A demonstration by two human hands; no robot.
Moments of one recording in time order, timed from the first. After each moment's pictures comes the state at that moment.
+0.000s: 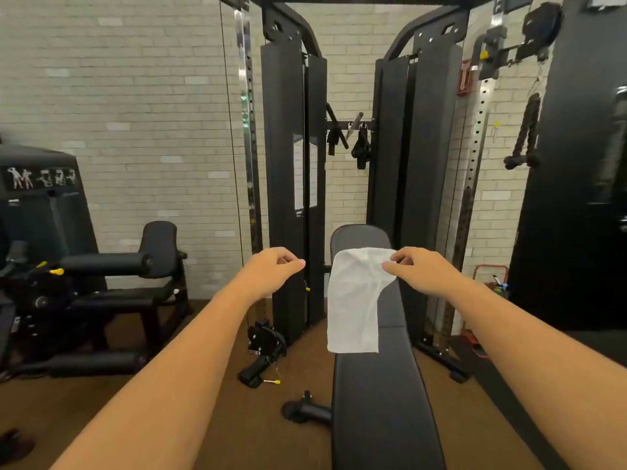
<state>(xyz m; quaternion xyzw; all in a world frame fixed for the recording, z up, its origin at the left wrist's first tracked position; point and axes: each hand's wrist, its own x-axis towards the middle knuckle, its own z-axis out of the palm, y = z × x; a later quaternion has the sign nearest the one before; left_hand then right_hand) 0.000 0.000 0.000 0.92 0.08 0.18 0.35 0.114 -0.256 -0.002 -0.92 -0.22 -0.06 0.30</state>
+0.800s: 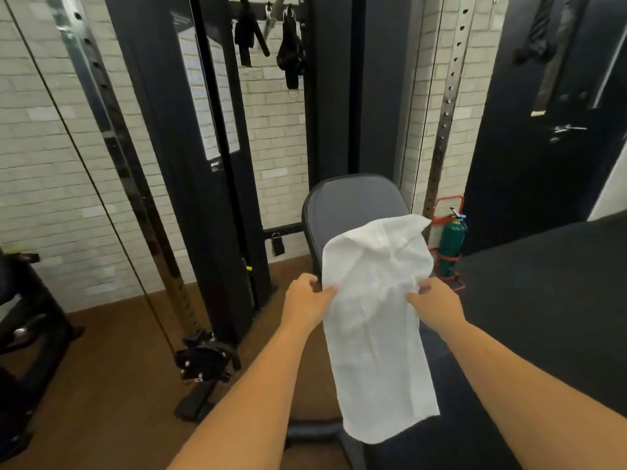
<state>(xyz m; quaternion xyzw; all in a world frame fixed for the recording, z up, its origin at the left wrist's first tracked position) 0.466 0.109 -0.195 0.86 0.11 0.02 0.49 0.483 -0.104 -0.215 -0.90 0.14 -0.05 0.41</state>
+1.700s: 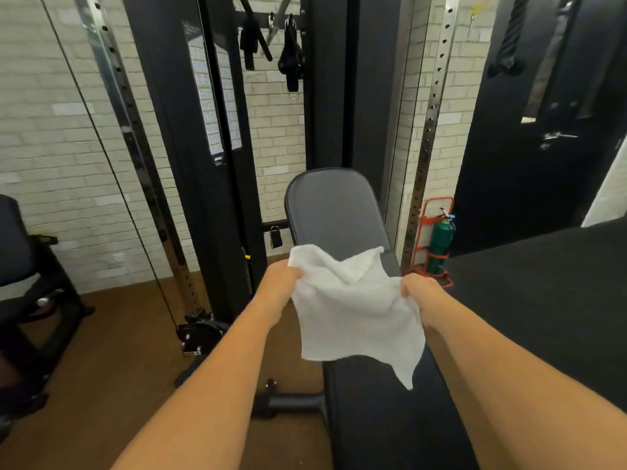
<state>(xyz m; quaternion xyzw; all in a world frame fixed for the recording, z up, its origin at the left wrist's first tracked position) 0.357 0.077 -0.158 0.75 0.13 0.01 0.64 0.389 -0.155 -0.181 -0.74 0.24 0.08 0.62</state>
